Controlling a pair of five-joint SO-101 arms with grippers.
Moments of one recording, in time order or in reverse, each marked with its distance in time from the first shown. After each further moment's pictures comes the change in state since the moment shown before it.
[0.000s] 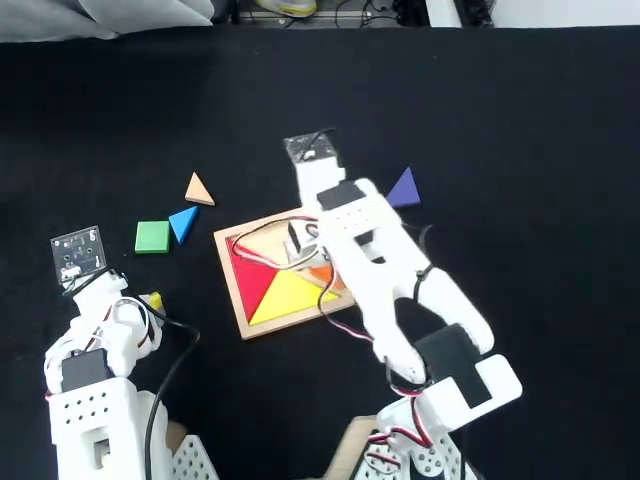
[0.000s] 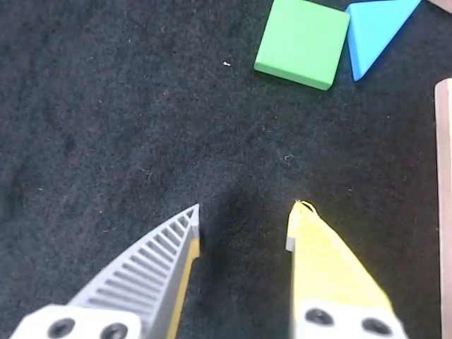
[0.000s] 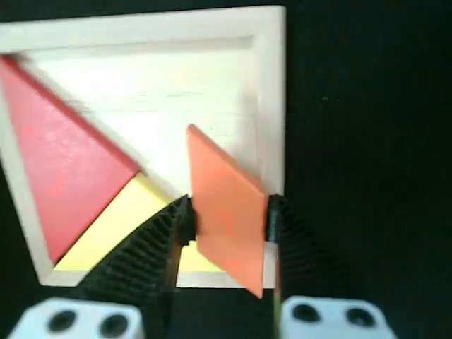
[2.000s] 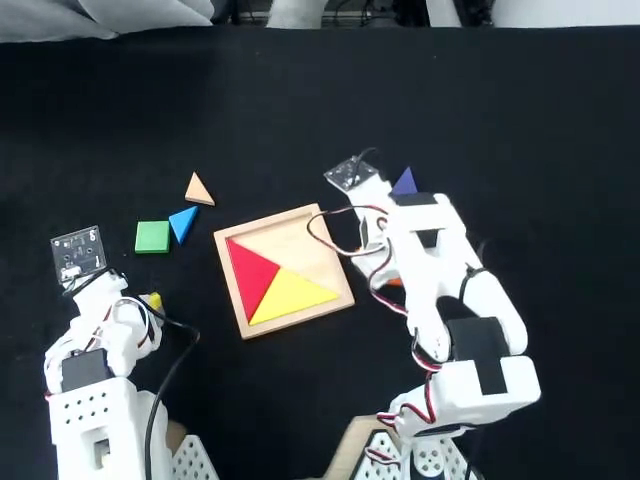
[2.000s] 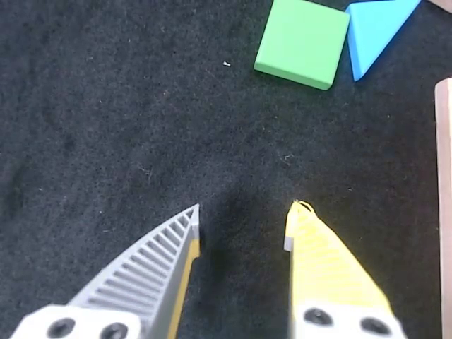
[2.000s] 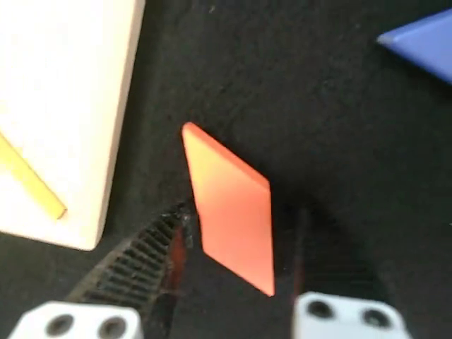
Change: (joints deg) left arm 0.0 0.0 0.0 0.0 0.0; right arm 18.9 1.5 10.1 -6.8 39.6
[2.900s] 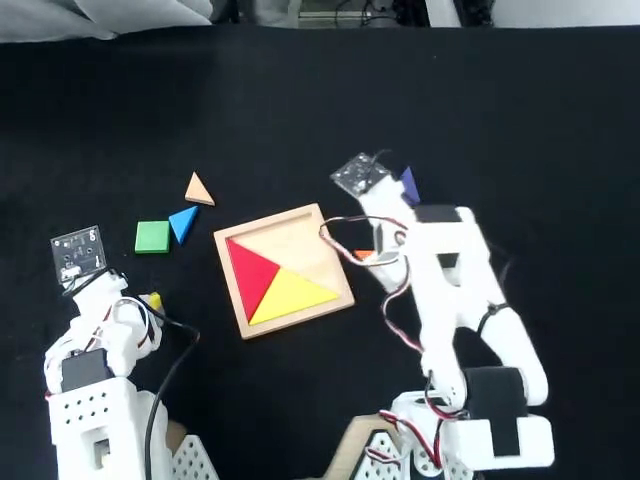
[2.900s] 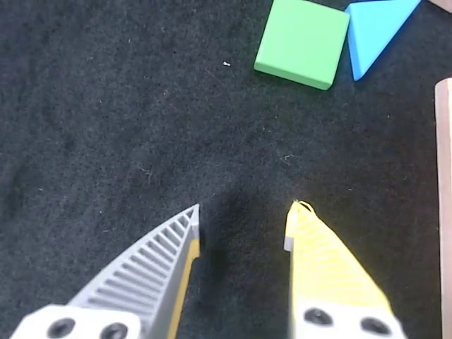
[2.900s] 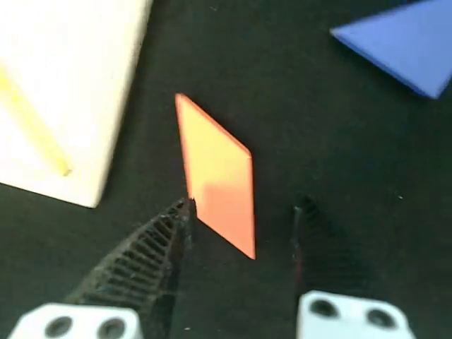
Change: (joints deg) left arm 0.0 0.0 0.0 0.0 0.0; right arm 2.3 -14.5 7.5 0.1 6.2
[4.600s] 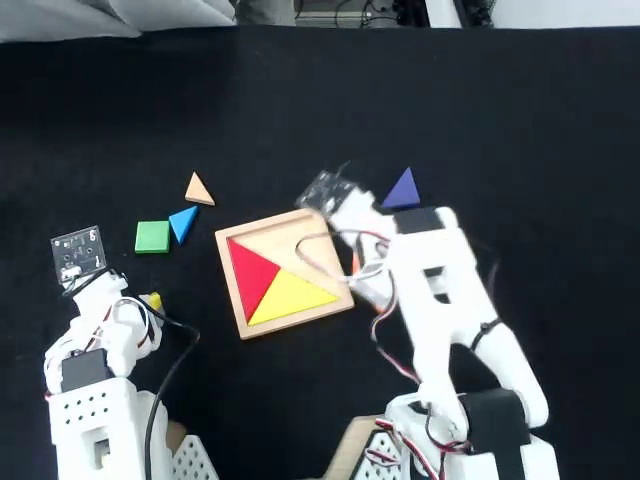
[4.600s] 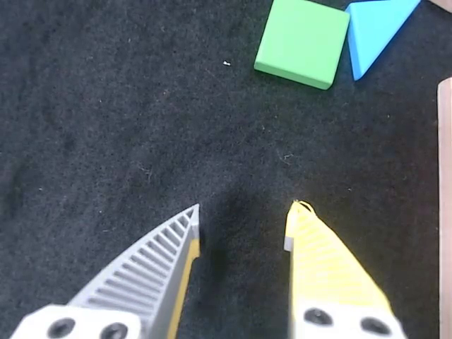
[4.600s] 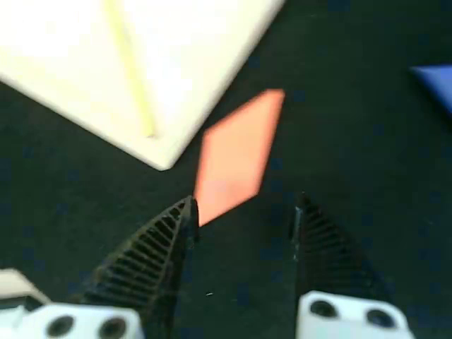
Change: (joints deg) left arm 0.0 0.0 0.0 0.0 0.0; right arm -7.2 -7.0 0.5 10.4 6.9
